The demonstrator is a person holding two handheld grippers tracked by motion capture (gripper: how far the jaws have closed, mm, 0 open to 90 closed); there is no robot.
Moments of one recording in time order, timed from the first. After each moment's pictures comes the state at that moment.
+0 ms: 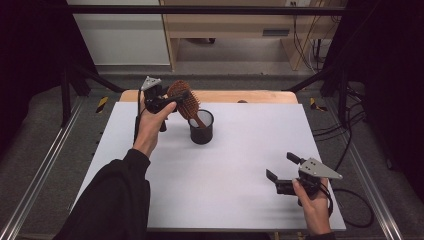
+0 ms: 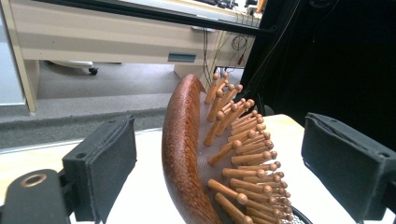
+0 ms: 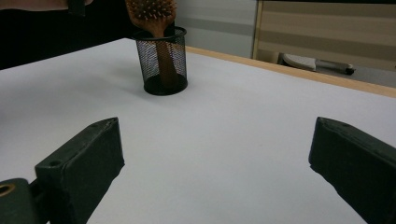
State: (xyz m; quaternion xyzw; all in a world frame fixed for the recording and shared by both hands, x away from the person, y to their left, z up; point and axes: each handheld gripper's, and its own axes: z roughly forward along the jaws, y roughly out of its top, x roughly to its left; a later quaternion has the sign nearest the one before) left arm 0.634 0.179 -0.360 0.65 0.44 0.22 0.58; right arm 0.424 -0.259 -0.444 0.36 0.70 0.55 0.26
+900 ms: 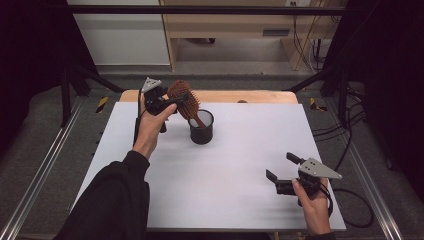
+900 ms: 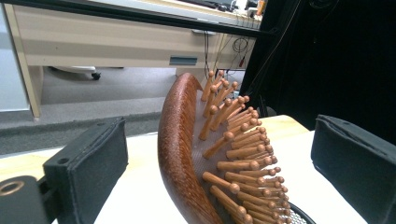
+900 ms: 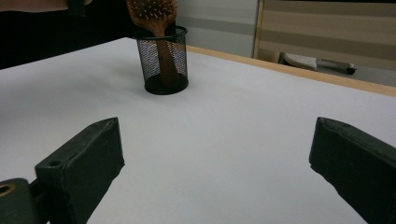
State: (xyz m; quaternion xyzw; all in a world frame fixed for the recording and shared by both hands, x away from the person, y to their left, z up) left arm 0.629 0.179 -0.361 0.65 0.44 0.23 0.58; right arm 0.424 -0.259 -0.444 0.36 0.71 0.55 0.26
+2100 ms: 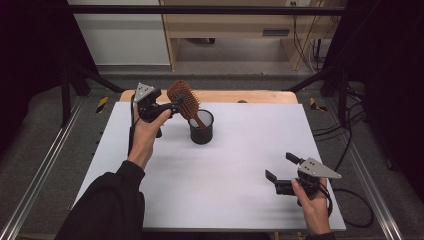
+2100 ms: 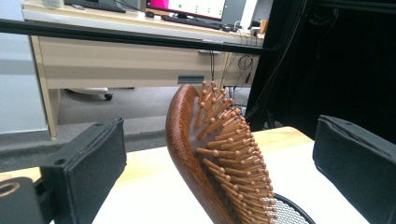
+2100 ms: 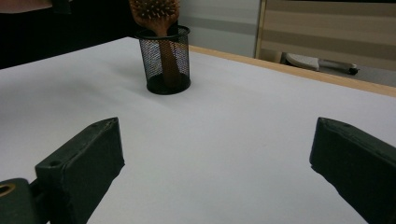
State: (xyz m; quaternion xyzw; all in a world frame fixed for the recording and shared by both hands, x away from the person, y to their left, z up) left arm 0.597 0.189 -0.356 0.63 0.42 0.27 0.59; right arm 0.424 -0.258 -0.444 0.36 0.71 0.55 0.26
